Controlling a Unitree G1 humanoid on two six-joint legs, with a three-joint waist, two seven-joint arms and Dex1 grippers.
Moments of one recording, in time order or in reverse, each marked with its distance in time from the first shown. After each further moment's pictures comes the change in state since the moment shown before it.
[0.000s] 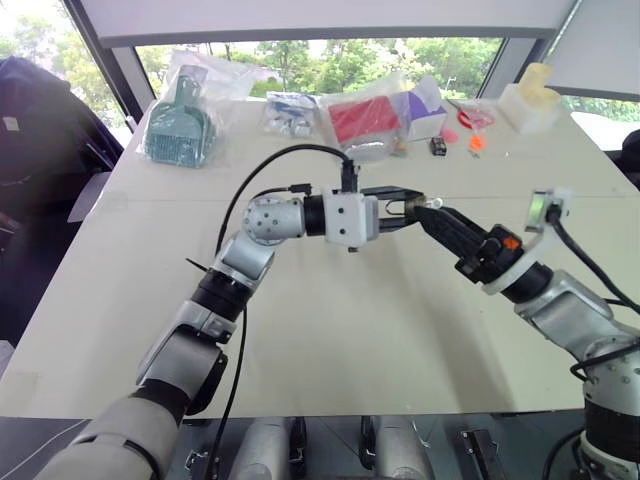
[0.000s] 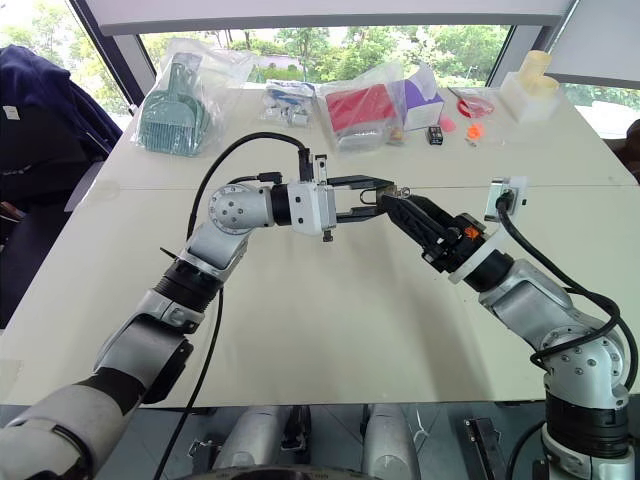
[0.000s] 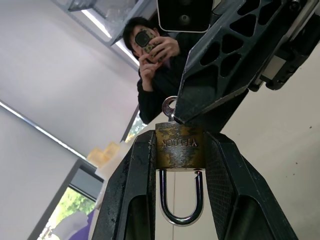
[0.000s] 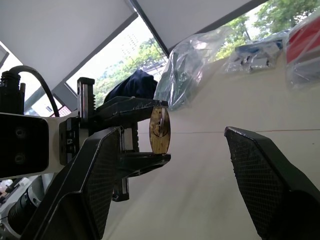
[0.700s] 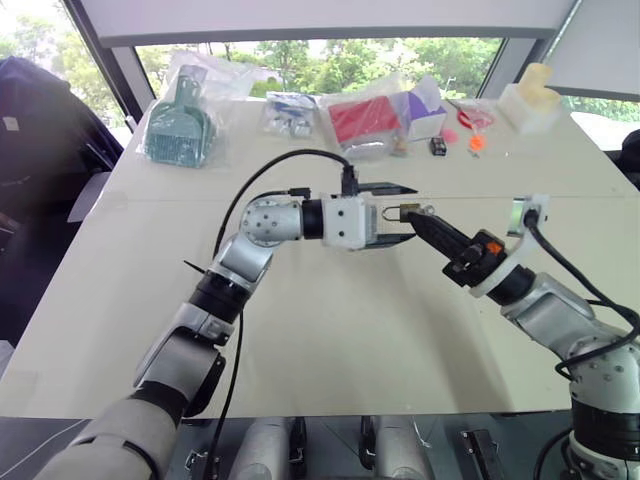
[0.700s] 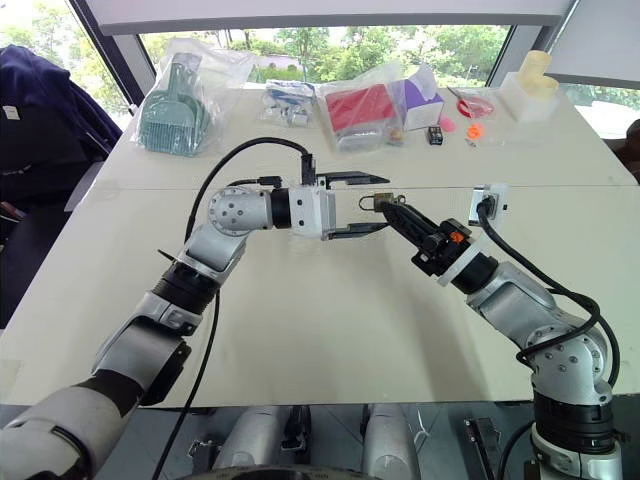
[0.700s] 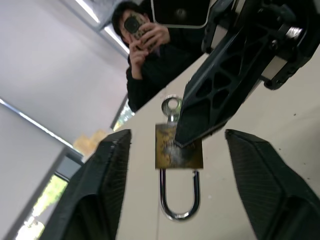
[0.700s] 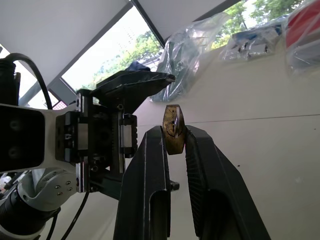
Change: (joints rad) left arm 0.023 0.019 0.002 -0.017 -0.014 0.145 -0.053; right arm -0.006 0.023 0.040 0.021 -0.069 -0.003 0.009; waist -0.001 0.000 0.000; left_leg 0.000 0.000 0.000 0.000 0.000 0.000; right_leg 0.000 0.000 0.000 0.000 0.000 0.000
